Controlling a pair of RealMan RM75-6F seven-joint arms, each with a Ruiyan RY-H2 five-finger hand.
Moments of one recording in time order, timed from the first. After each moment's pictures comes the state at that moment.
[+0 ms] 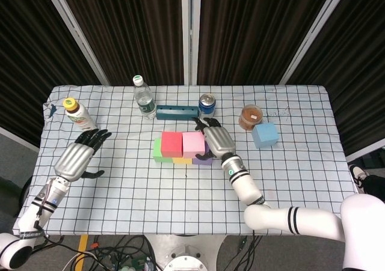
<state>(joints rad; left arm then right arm) -0.49 -1.14 -0.07 -1.67 1.42 1.12 0.05 1.01 -1.58 0.32 -1.61 -0.61 0.98 -0.40</state>
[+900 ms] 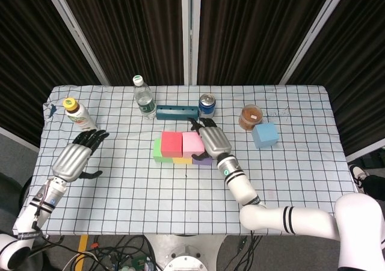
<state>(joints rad) -0.48 -1.13 -0.07 -1.66 1.43 1.12 0.03 1.03 -1.61 0.32 -1.60 -0.60 0.99 -0.42</state>
